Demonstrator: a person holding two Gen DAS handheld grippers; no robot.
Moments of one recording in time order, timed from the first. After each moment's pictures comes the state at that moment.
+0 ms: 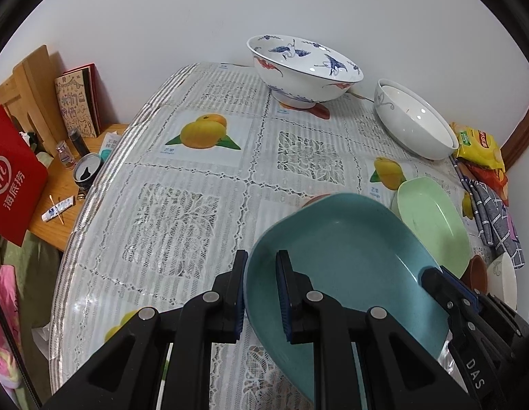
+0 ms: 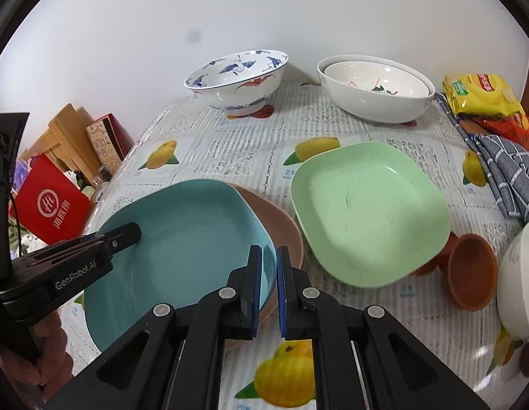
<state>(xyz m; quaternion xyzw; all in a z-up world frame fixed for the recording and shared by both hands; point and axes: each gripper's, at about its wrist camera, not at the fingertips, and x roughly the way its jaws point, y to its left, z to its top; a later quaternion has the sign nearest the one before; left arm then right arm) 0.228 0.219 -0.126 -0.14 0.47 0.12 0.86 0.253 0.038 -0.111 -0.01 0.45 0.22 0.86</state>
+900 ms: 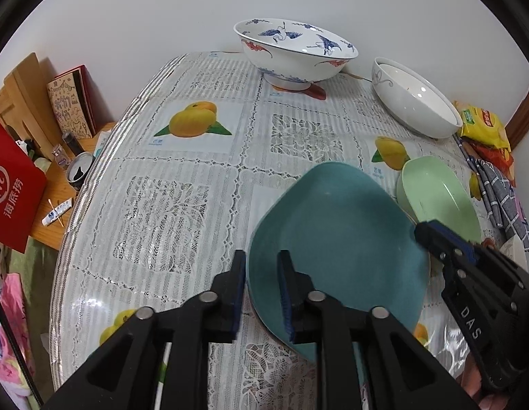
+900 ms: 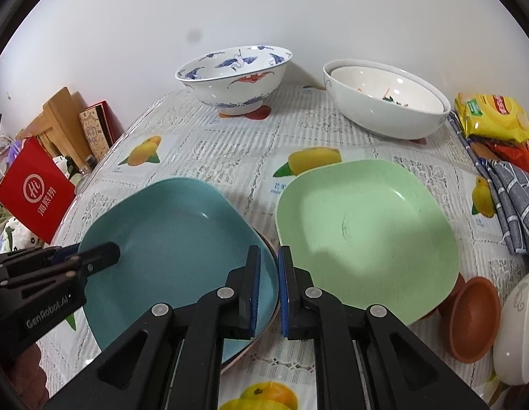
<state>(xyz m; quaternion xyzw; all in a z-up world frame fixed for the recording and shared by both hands) 0.234 0.210 -0.137 -0.11 0.49 0.11 0.85 0.282 0.047 -0.127 -0.05 0.44 0.23 0.87</state>
